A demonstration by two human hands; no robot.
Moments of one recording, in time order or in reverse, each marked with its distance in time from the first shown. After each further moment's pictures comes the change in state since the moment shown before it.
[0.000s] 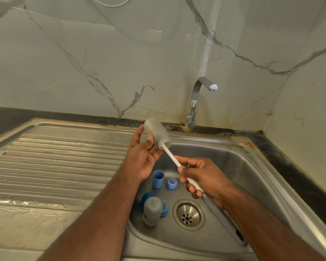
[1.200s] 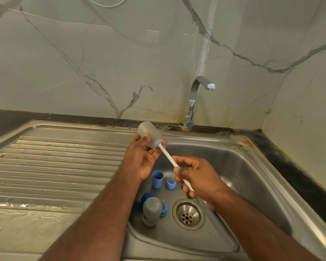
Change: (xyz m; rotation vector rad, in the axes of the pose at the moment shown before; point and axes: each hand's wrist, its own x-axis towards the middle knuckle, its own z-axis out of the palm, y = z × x) left_hand 0.006 -0.005 -0.002 -0.091 -0.011 -0.042; right_hand 0.001 0.003 0.013 -0.060 0.112 -0.018
